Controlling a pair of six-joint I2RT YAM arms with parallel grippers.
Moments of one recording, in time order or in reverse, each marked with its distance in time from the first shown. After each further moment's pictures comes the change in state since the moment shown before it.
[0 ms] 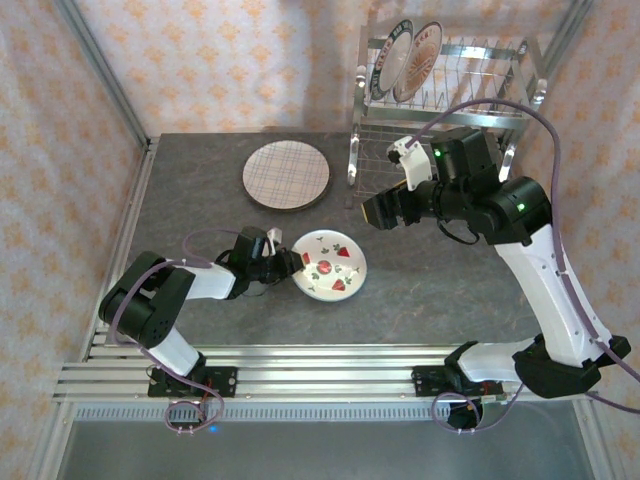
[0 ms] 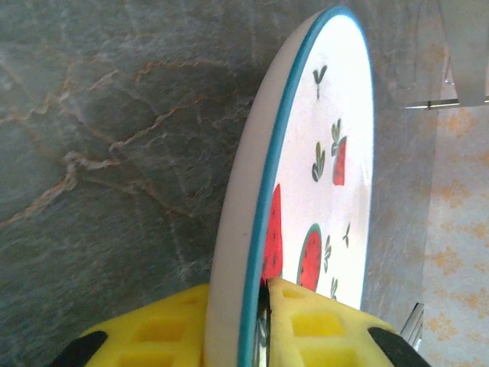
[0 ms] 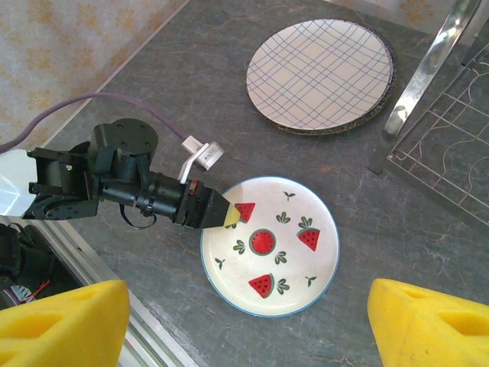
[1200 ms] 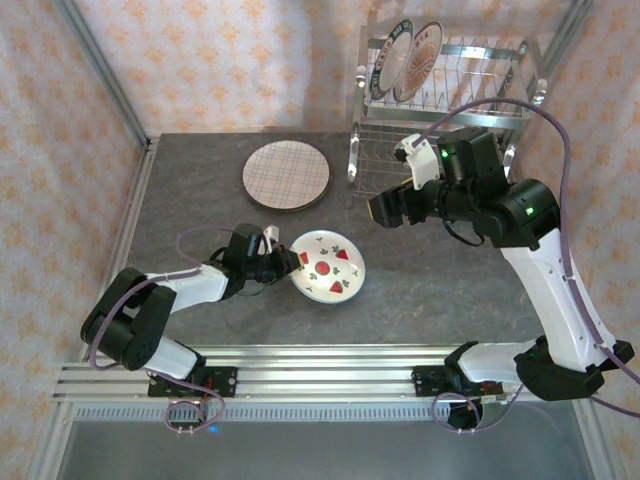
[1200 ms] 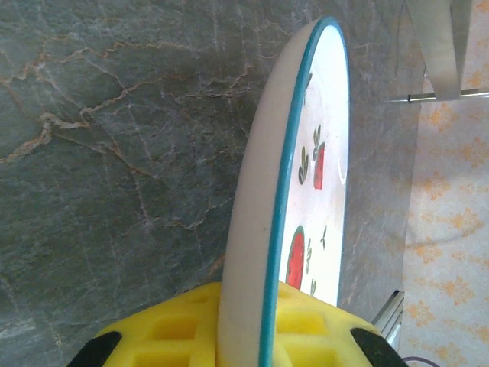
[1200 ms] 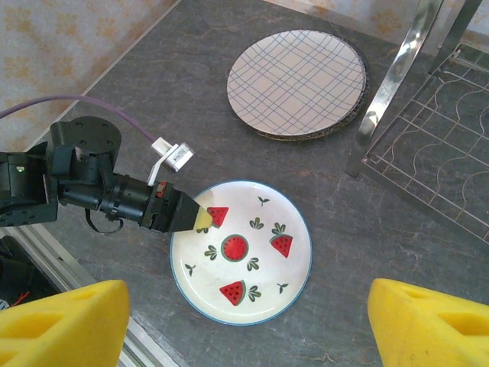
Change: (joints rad) left arm 0.000 -0.137 0.011 -0.138 0.016 -0.024; right arm -0.005 -0.016 0.018 -0.012 0.053 -0.004
